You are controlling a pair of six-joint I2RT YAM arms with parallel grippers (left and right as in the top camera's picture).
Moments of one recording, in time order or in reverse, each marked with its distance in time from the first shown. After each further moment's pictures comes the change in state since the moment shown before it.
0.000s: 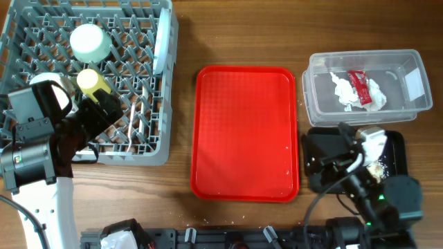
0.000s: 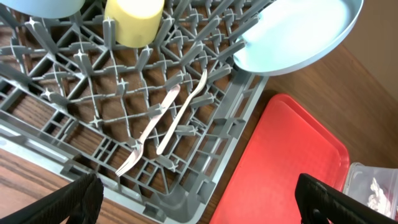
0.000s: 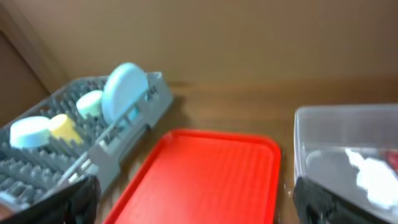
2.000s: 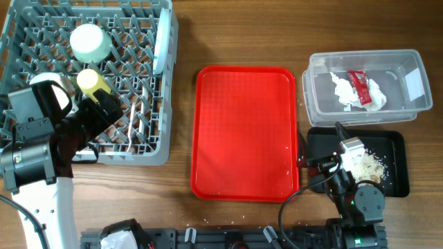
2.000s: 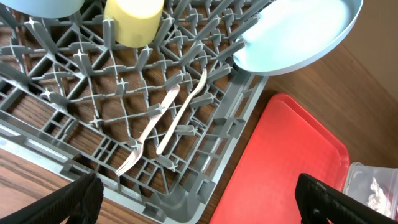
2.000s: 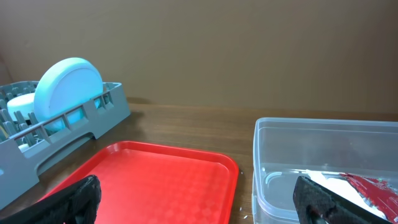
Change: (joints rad) left arm 0.000 0.000 0.000 0.000 0.000 0.000; right arm -0.007 -0.238 -0.497 0.447 0.126 -0.135
